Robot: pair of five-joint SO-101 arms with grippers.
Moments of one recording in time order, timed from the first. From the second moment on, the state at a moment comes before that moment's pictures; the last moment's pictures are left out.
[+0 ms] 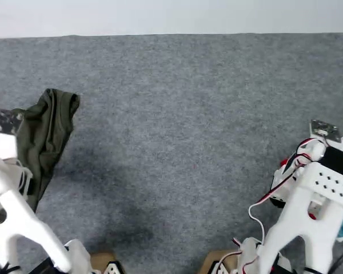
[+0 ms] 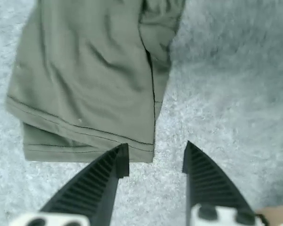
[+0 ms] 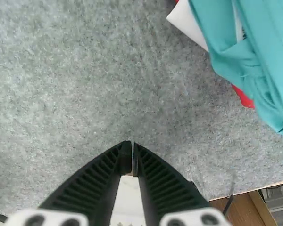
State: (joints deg) left arm -46.3 -26.9 33.8 82.4 -41.1; right arm 25.9 -31.1 30.3 100.2 6.9
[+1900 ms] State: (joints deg) left arm -22.2 -24.4 5.0 92.3 -31.3; right arm 25.9 -31.1 30.3 100.4 6.9
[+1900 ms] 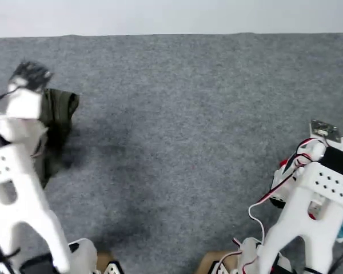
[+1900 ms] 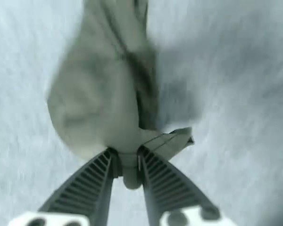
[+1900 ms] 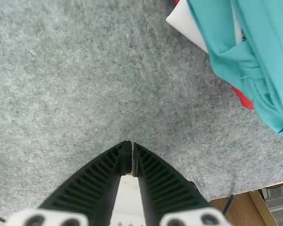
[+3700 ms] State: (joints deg) left arm -22.2 -34.6 1.5 94.4 -11.8; right arm -0.1 -27.3 8.3 100.4 6.9
